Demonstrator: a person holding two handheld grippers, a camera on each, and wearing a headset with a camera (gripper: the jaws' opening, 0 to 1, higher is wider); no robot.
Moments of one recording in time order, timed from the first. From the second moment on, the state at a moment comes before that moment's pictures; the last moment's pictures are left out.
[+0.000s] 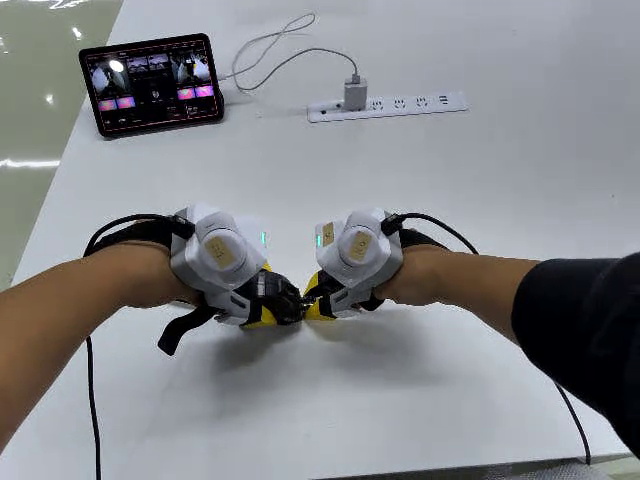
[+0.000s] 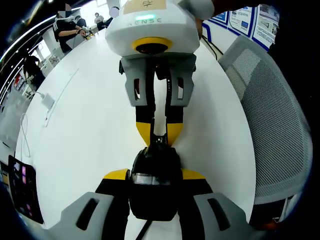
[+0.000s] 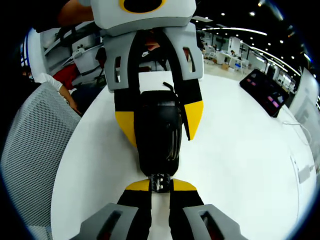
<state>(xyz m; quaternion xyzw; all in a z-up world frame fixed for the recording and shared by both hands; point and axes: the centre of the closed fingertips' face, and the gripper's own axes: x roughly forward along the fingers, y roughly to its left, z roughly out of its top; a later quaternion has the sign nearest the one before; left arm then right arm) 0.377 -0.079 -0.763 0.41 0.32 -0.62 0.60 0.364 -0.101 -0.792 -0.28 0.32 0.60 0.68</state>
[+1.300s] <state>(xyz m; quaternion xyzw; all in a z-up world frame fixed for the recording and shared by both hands) 0.378 -0.079 -0.762 0.40 0.31 -0.62 0.60 0.361 -0.126 -0.792 -0.27 0.34 0.58 0.69</state>
